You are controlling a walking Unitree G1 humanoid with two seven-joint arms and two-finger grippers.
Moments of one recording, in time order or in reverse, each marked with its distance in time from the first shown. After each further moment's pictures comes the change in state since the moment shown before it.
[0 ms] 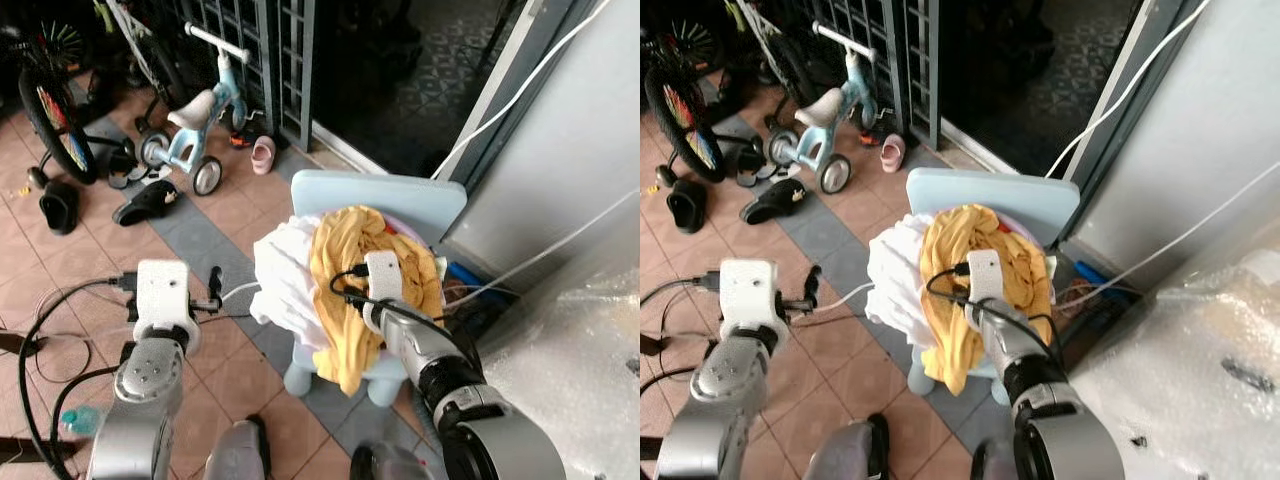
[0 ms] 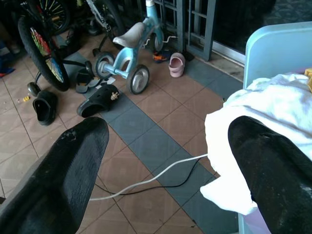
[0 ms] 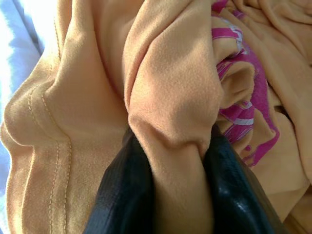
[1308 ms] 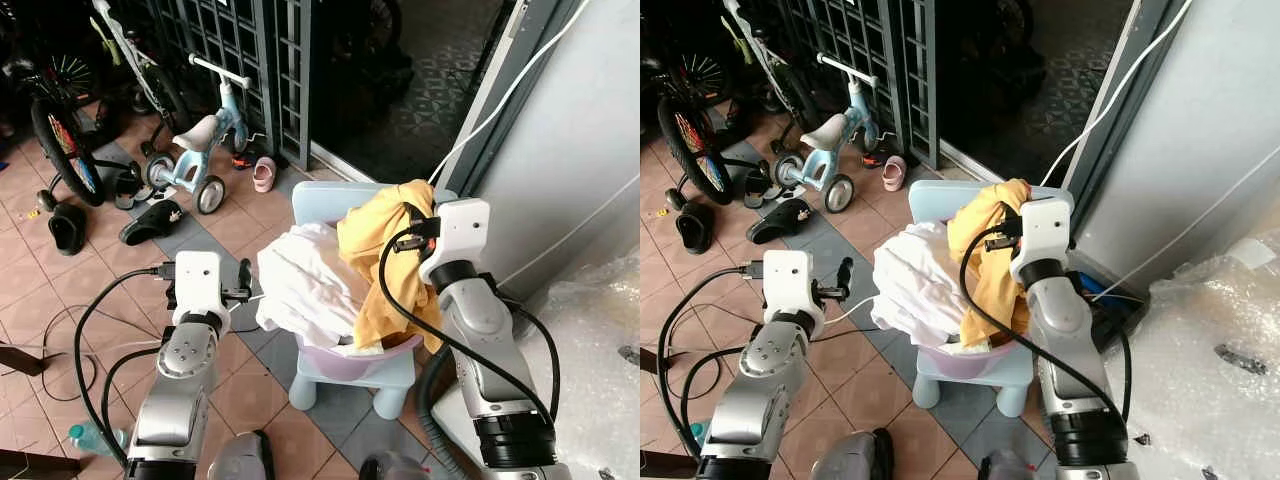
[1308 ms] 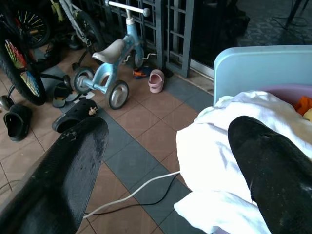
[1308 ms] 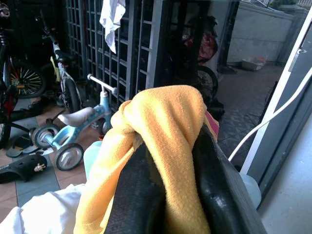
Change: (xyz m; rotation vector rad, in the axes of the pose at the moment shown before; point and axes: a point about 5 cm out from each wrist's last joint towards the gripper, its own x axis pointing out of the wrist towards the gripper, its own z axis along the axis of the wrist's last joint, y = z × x) left arm 0.027 -0.034 -0.010 -0.060 -0.008 -0.073; right arm -0.096 -0.027 0.084 -0.172 -0.736 -0.131
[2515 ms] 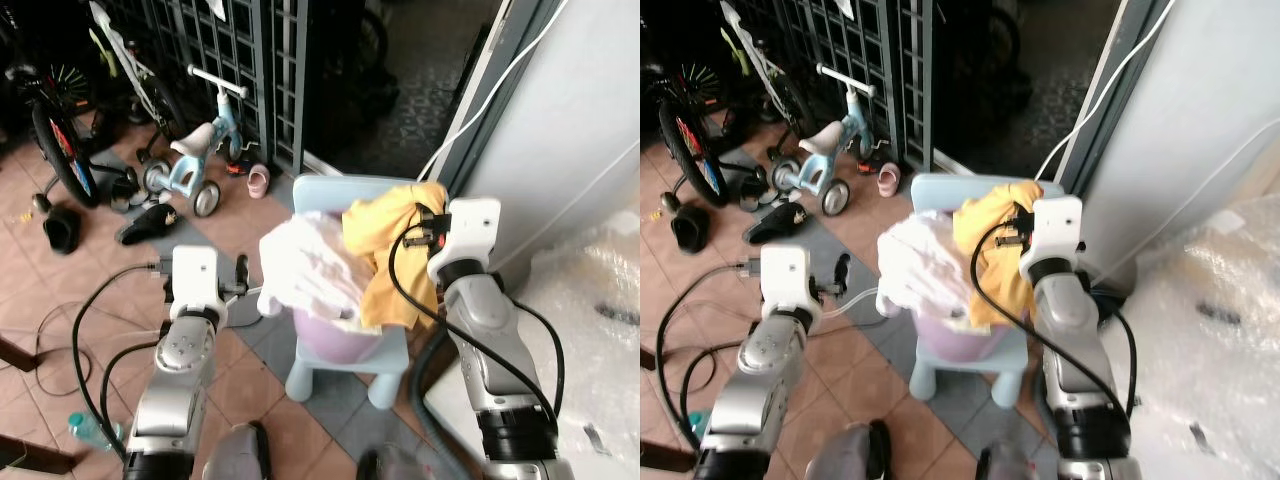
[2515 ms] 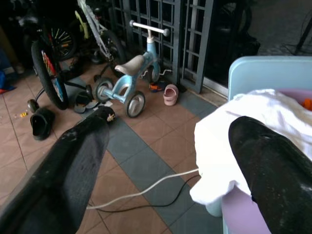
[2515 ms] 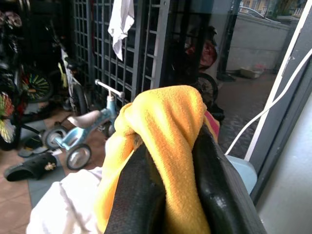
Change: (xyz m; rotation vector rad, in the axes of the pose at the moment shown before) left arm 0.002 0.000 -0.004 -0.014 -0.009 0.009; right arm 0.003 -0.006 -0.003 0.008 0.039 -0.032
